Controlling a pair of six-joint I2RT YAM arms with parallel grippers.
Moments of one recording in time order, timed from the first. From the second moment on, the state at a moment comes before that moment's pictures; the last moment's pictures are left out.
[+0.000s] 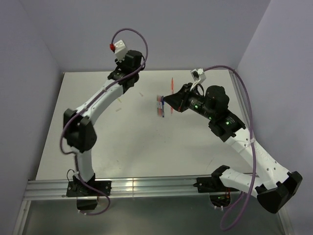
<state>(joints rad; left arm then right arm) -0.56 1.80 1.77 -0.27 -0.66 -0.72 0.56 1.03 1.08 -0.13 -0.31 0.52</state>
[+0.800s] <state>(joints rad) -0.44 2.49 2.18 -0.49 -0.58 -0.81 0.56 0.84 0.98 -0.33 -0.20 0.48</state>
